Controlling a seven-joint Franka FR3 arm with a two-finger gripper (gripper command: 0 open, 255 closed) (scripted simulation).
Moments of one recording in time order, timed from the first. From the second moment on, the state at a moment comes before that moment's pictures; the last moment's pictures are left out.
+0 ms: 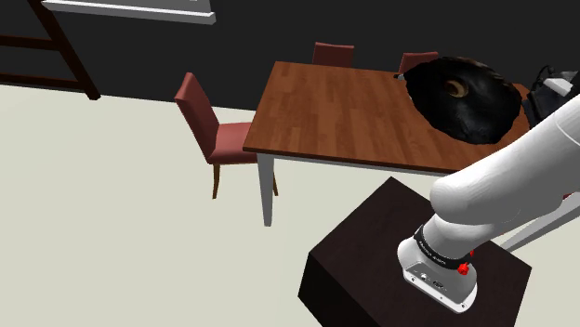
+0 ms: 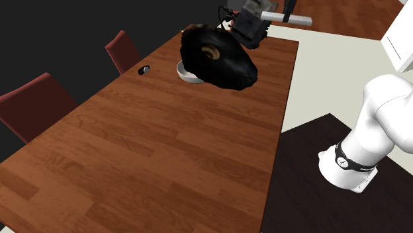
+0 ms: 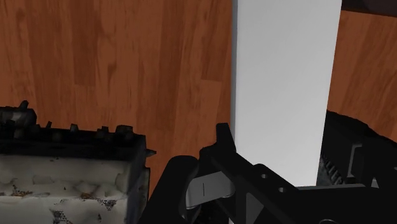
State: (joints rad) arm -0.61 -0.15 -0.98 -1.82 -0.13 1.75 -0.90
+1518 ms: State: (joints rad) arm -0.61 -0.09 -1.03 -2.09 -0.09 2.06 -0.93
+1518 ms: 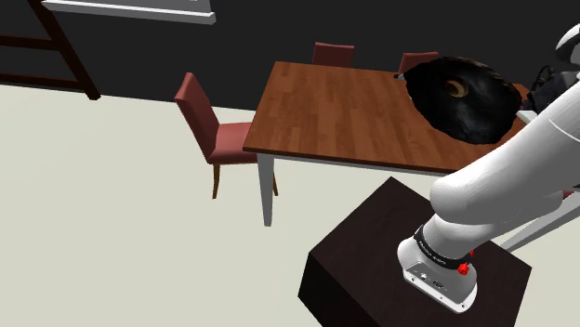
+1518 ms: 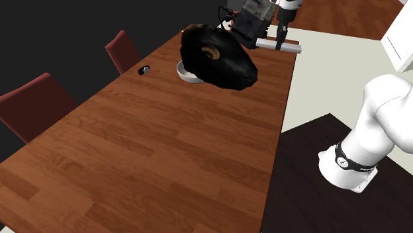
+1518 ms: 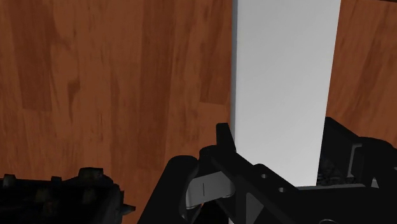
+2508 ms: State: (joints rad) arm -0.63 0.10 -1.04 -2.20 0.10 2.26 -1.07
